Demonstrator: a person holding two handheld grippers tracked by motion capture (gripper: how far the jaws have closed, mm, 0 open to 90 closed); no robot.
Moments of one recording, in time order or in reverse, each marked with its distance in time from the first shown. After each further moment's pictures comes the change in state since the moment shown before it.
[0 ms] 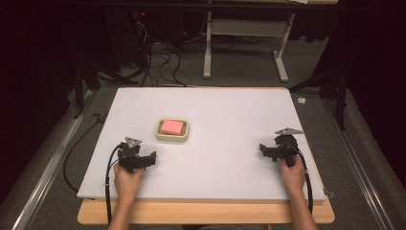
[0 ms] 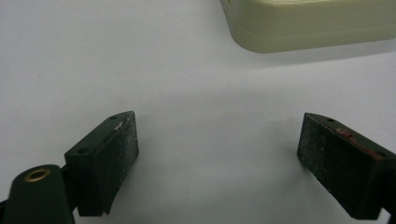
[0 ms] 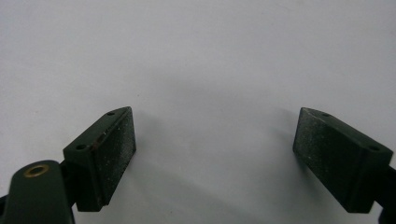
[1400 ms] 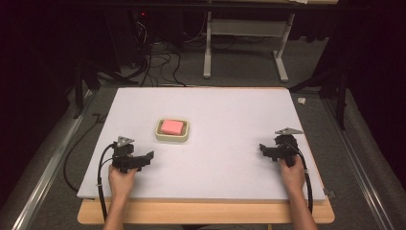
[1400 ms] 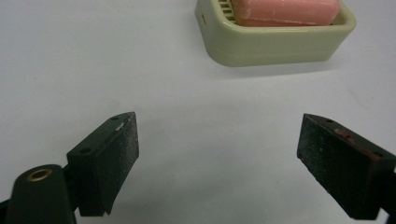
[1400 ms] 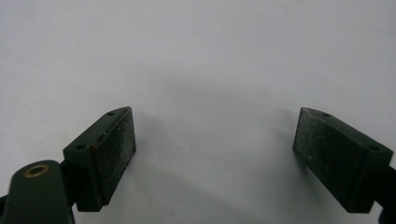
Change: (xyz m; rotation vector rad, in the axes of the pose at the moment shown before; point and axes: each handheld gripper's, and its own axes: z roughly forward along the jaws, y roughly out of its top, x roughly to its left) left arm 0.011 0.006 -0.026 -0.018 -0.132 -0.056; right arm 0.000 0.000 0.000 0.001 0.001 0.003
